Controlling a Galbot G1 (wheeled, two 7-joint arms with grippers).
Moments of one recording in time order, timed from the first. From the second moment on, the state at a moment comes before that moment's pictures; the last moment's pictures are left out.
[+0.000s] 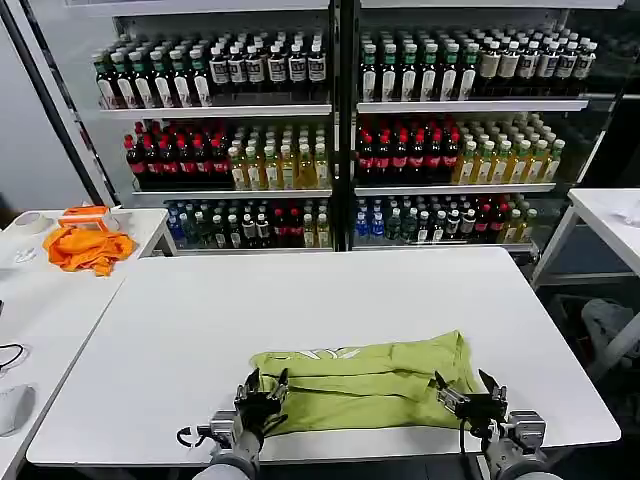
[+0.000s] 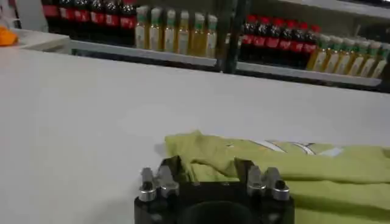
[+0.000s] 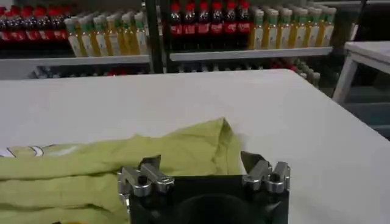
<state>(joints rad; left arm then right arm) 1.39 -1.30 -0.17 -1.94 -0.43 0.34 -0.38 -1.59 1.16 0.56 2.19 0.47 -0.49 0.22</state>
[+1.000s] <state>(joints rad) 1.41 -1.15 -0.48 -2.07 -0.63 0.36 -0.34 -1.60 1.16 0.58 2.22 0.48 -0.48 0.22</state>
